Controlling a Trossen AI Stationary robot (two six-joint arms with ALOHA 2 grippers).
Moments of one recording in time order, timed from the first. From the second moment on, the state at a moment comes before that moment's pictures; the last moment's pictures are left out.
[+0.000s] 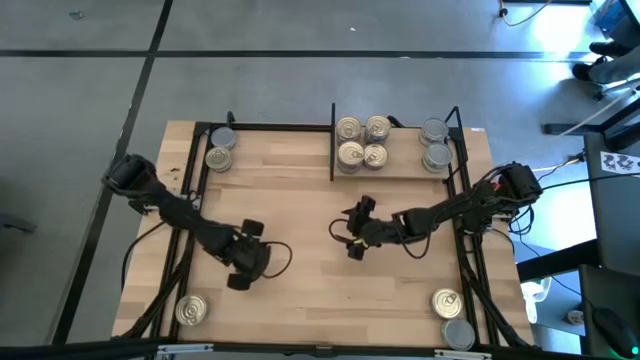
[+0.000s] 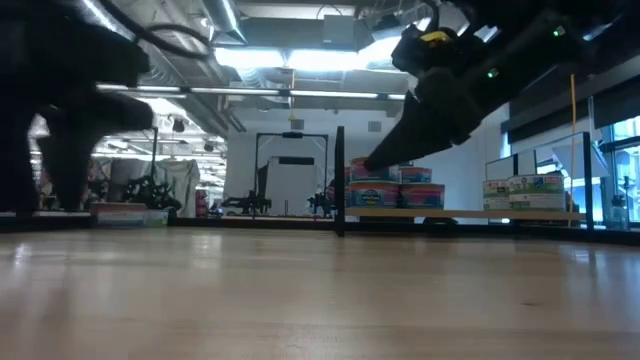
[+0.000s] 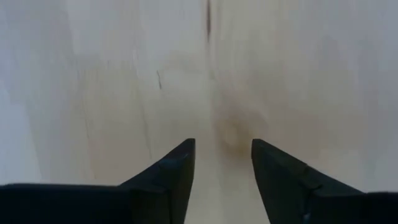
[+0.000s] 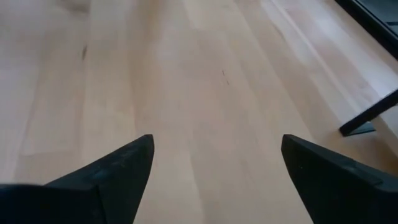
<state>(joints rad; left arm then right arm) -0.54 1.51 0.82 -0.69 -0.18 -0.43 0.27 1.62 0.77 0.18 0.48 0.20</state>
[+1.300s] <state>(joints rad) -1.06 1.45 0.82 -0.73 0.30 -1.68 0.27 1.62 0.77 0.26 0.49 0.10</state>
